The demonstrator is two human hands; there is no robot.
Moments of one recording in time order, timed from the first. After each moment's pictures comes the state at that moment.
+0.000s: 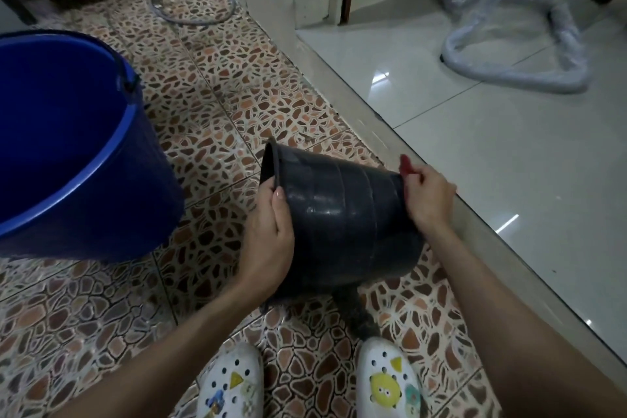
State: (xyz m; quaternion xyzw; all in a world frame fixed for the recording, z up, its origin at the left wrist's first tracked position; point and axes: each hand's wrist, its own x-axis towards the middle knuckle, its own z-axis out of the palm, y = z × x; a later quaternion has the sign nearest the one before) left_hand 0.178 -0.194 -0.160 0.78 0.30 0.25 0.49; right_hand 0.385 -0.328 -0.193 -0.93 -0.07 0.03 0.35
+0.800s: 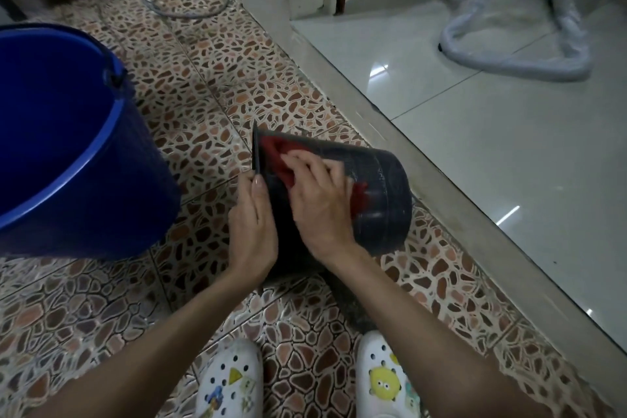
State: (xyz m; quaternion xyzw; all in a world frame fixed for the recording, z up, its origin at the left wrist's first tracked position) left_hand 0.184 -0.189 -0.164 0.75 0.35 0.30 0.48; right_hand 0.264 -0.247 -0.176 -0.84 -0.42 -0.09 0.32
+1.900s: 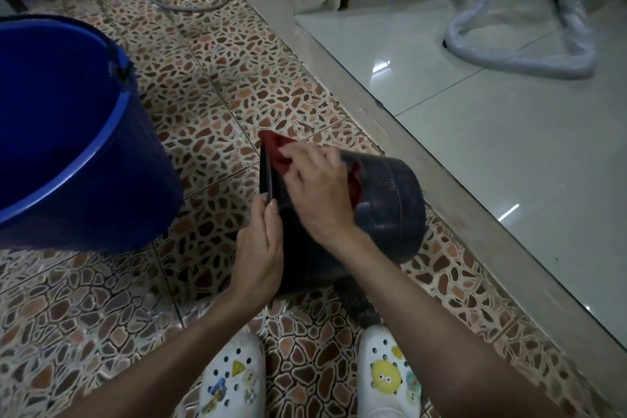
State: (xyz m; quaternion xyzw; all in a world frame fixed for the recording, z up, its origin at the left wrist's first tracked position) left_hand 0.157 -0.205 -0.176 0.78 0.31 0.26 0.47; right_hand 0.267 -0.235 -0.163 -0.82 -0.43 -0.04 0.38
